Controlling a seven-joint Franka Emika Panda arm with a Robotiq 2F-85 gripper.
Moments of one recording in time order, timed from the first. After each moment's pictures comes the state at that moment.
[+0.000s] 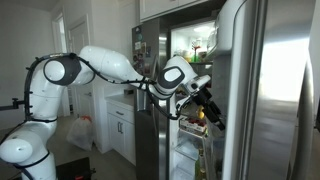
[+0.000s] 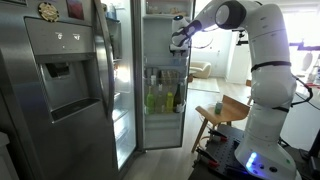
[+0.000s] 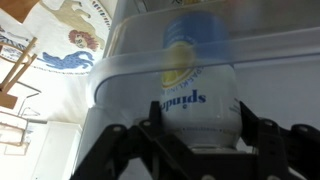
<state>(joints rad) -0.23 0.34 -0.33 -1.54 -0.48 2.46 0.79</state>
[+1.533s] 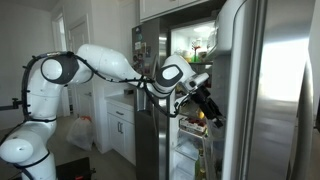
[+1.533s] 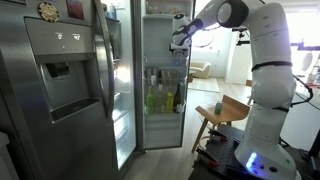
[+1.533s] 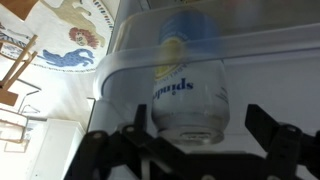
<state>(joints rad) -0.21 0.31 -0.35 -1.56 -0.49 2.46 0.79</state>
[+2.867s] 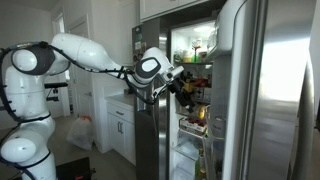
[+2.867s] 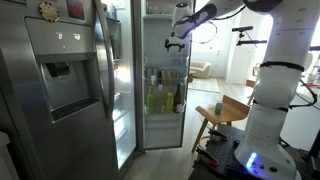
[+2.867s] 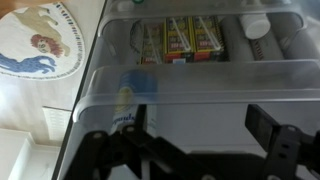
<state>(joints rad) -0.15 0.01 -0.24 -1.88 -0.49 2.46 0.74</state>
